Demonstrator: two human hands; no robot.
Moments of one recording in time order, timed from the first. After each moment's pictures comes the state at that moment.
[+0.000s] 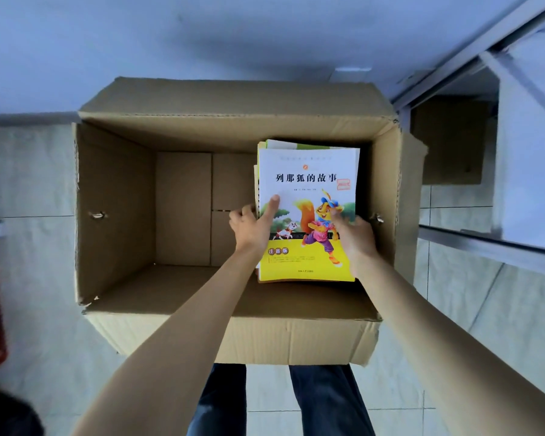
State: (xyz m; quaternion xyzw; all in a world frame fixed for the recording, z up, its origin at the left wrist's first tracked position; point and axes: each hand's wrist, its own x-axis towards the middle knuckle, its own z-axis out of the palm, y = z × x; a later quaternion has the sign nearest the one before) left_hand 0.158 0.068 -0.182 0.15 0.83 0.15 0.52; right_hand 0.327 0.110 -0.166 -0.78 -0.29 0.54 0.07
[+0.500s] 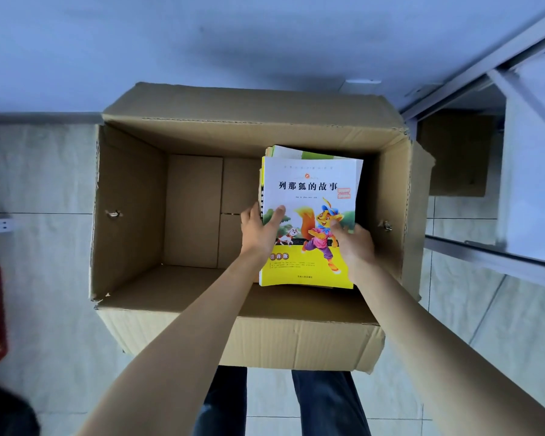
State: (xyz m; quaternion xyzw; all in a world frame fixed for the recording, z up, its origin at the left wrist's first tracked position) left_hand 0.150 0.068 -0.169 0.14 0.80 0.21 0.54; right_hand 0.312 0.107 -0.158 -0.79 -0.31 0.53 0.06
